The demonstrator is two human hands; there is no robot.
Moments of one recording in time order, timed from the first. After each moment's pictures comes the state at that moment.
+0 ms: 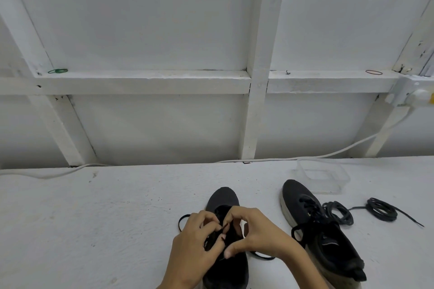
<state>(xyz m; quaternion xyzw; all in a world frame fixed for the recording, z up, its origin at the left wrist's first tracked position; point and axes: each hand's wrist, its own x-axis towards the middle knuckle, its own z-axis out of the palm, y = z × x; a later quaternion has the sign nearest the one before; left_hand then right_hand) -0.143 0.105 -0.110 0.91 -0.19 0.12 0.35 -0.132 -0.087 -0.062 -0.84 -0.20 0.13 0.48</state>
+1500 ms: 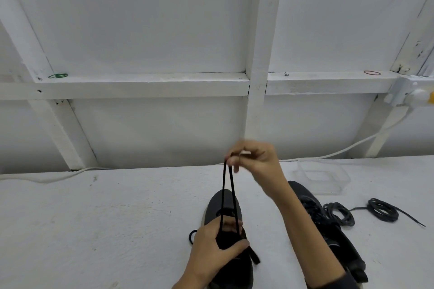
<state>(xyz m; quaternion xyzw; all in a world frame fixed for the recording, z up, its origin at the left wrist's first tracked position) -0.143 0.075 -0.099 0.81 -0.16 -0.01 0.57 -0.078 -0.074 0.029 -0.68 -0.25 -0.12 0.68</state>
